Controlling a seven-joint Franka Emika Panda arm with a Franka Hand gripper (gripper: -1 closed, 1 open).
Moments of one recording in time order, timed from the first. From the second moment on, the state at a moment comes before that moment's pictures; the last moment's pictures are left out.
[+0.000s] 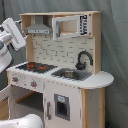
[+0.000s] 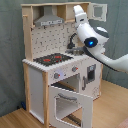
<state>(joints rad) -1.08 -1.49 1.00 -1.89 -0.26 2.61 0.20</state>
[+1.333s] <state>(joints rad) -0.96 -1.50 1.18 -2.06 -0.43 2.85 0.20</state>
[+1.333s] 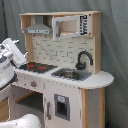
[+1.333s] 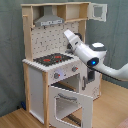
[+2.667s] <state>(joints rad) -0.71 -1.50 1.32 -2.35 -0.51 2.94 0.20</state>
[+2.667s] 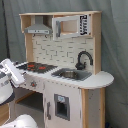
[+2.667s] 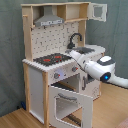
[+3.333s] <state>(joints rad) -0.67 -1.49 1.38 -2.48 -0.51 3.05 0.21</state>
